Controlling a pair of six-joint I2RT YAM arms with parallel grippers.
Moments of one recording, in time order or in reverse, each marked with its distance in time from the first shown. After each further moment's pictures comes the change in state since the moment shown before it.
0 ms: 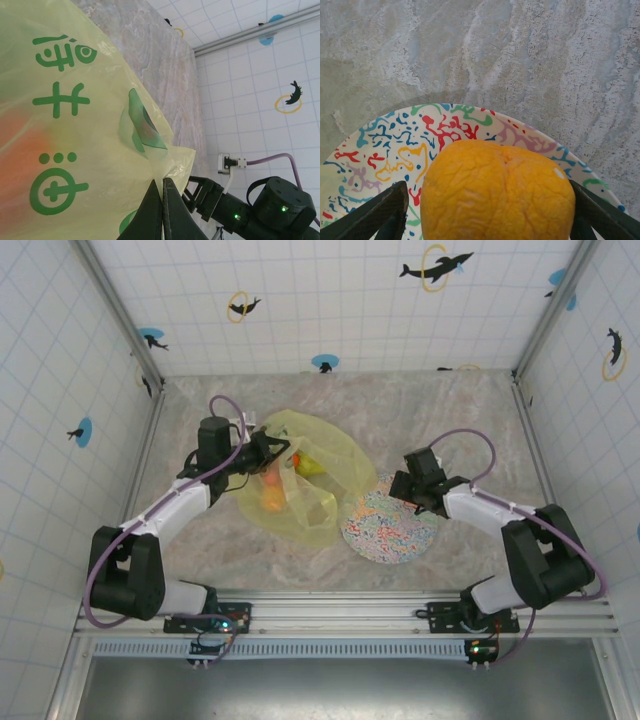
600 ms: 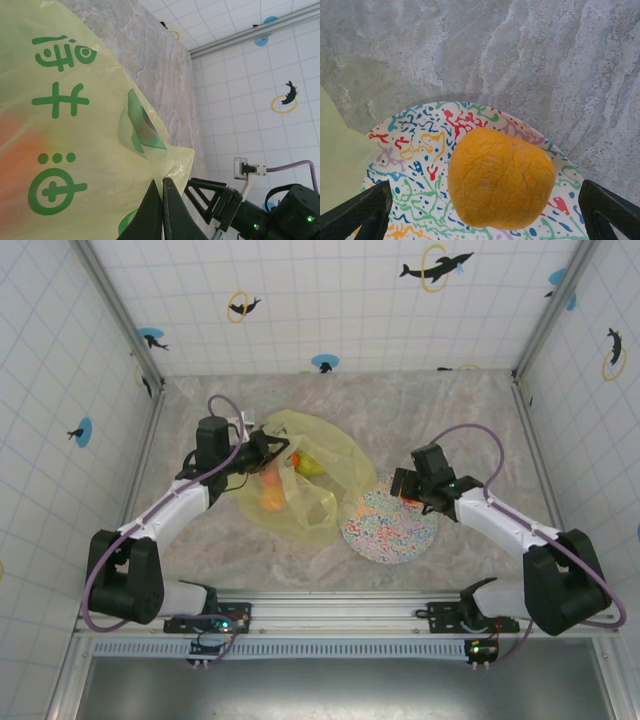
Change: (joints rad) left arm 0.000 -0.019 0.000 0.000 -0.001 0.000; right arm 0.000 -0.143 0.020 -0.117 -0.005 -0.085
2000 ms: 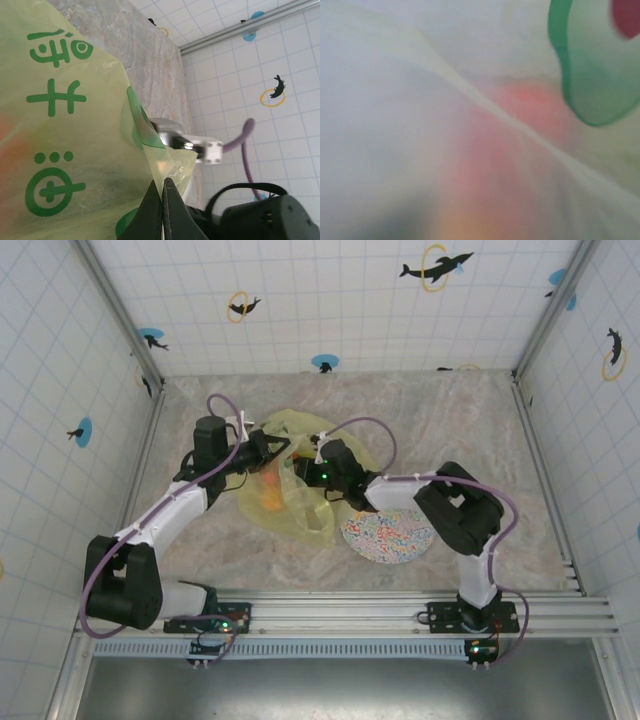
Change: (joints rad) left arm -0.002 -0.030 0.000 -0.001 0.032 -0.001; right arm 0.377 0.613 0.340 0.806 -0.306 0.223
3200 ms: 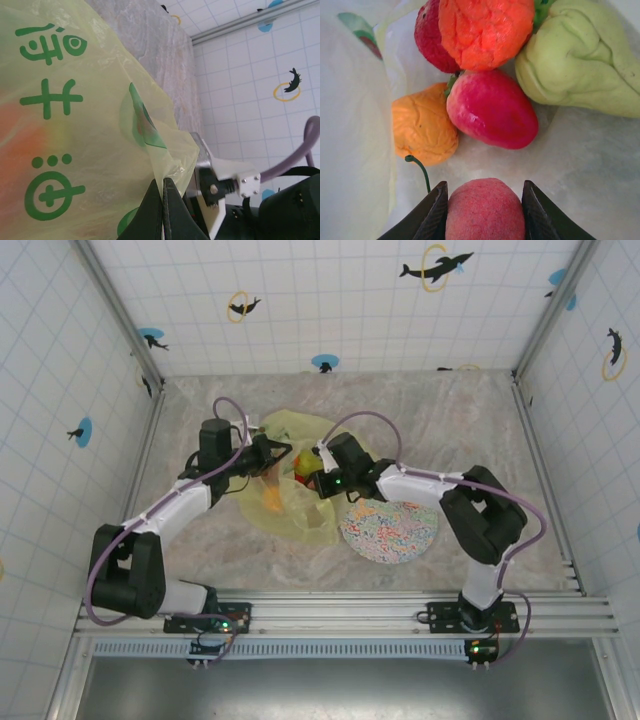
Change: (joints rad) left arm 0.000 0.054 -0.015 0.008 0.018 0.019; right arm -0.040 -0.085 0.071 -0.498 -0.113 -0.403
